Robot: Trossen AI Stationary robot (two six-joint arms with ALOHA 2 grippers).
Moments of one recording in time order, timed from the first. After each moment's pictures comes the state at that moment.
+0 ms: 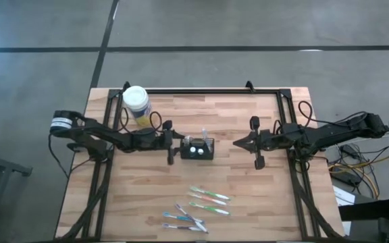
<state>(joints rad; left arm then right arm) 0.04 1.46 0.41 0.92 -0.09 0.11 0.14 0.83 0.45 0.37 0.10 -0.04</state>
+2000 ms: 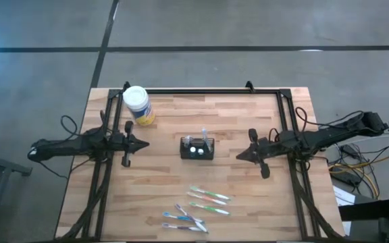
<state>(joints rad) 0.04 0.03 0.01 0.01 0.04 0.02 0.21 0.80 0.33 0.35 0.01 0.16</state>
